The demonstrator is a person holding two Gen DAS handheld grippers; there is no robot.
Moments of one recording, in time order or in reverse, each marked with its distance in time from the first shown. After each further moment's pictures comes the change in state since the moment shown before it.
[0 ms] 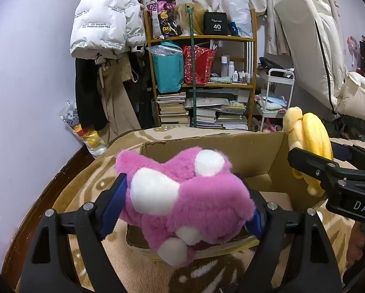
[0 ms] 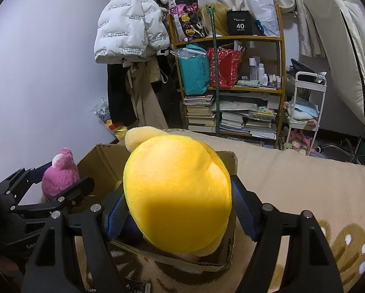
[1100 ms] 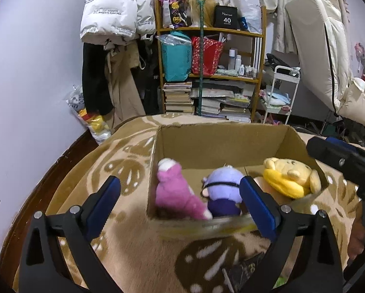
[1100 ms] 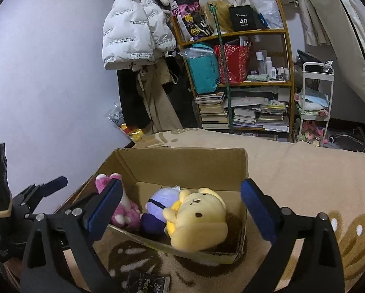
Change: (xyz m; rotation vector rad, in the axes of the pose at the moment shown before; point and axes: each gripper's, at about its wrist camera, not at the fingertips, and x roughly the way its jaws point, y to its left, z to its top) left arm -0.021 0.020 -0.009 -0.061 0.075 0.009; right arm -0.017 -0.001 0.000 0.067 0.004 0.096
